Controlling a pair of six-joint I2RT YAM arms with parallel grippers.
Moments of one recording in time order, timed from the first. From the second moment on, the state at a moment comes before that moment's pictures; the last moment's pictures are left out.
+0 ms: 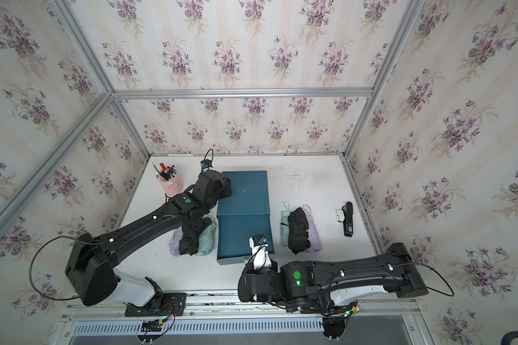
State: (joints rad) left arm -0.68 1.50 1.15 -0.29 -0.38 -0.72; right arm 1.67 1.12 0.95 -0.84 0.57 1.29
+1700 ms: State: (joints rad) left arm -0.72 0.67 0.89 -0.93 -0.30 -0.61; right arm 0.70 1.02 0.82 -0.96 0.45 0.93
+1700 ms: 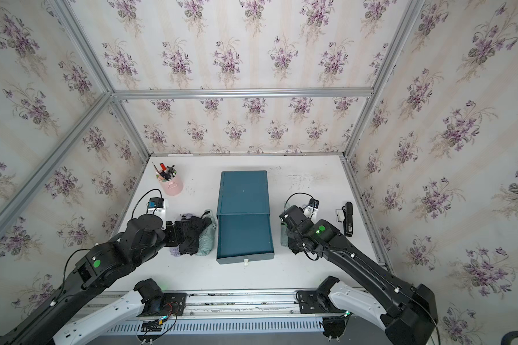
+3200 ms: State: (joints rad) left arm -0.72 0.69 0.96 -0.78 -0.06 -0.59; right arm 0.52 0.87 0.98 -0.74 0.05 0.64
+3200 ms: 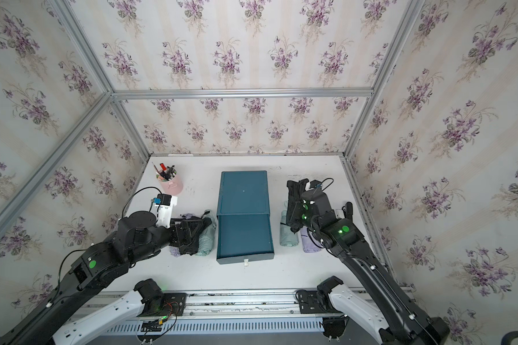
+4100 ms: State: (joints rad) left arm -0.72 0.90 0.97 -0.38 0.28 -0.69; right arm 1.13 1.11 1.18 -0.56 0.02 0.61
